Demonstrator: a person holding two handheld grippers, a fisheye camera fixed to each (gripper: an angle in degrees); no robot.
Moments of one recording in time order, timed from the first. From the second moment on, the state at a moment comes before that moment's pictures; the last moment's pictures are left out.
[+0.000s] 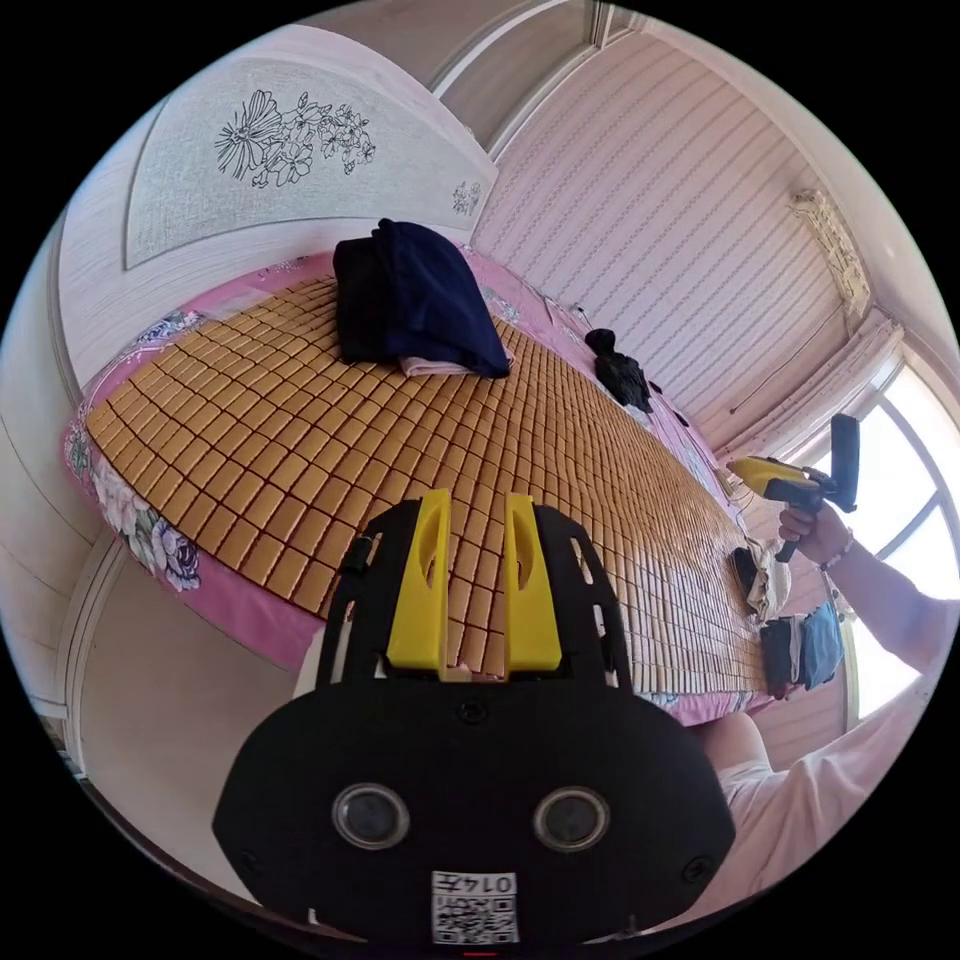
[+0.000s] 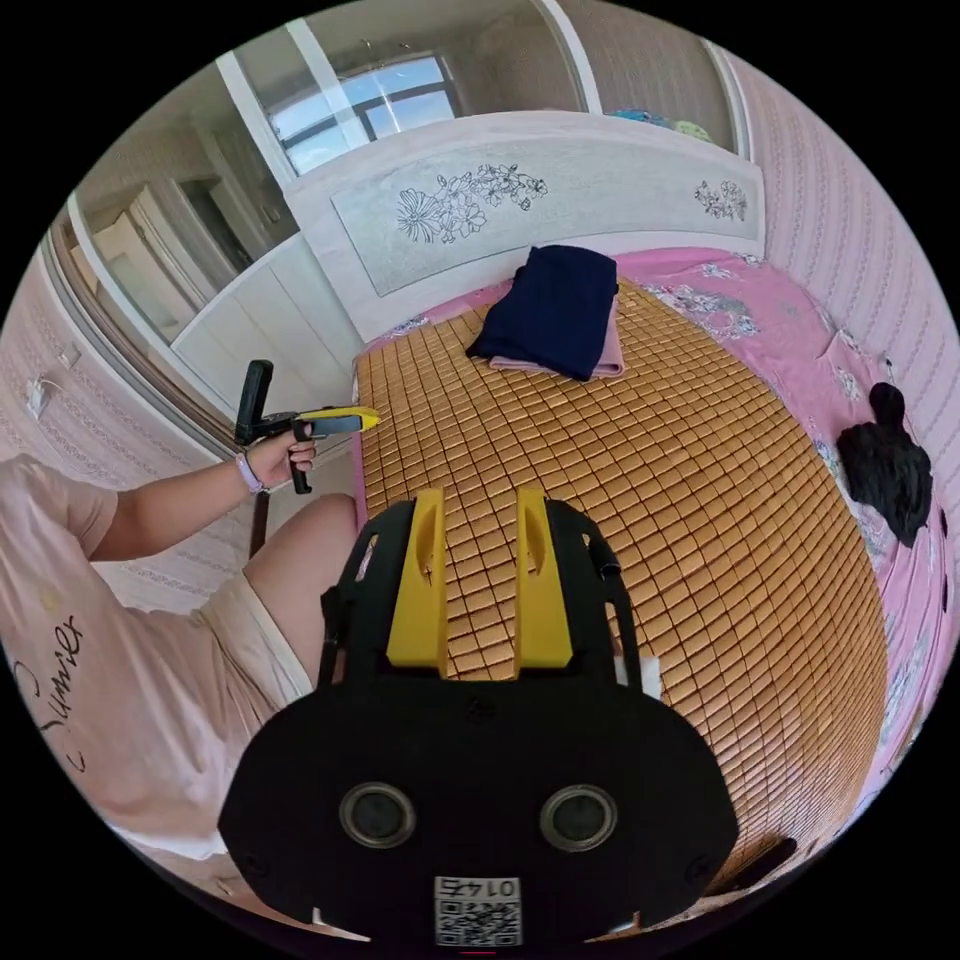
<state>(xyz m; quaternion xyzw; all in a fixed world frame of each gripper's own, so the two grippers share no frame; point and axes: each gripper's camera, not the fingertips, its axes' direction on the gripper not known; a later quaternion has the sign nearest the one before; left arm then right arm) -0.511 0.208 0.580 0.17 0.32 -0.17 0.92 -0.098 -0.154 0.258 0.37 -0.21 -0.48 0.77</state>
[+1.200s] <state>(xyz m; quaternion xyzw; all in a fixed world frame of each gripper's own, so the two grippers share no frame) -0.532 0.229 0.509 0.31 0.25 -0.03 0.92 -0.008 -0.197 0.209 0.47 -0.44 -0.22 0.73</state>
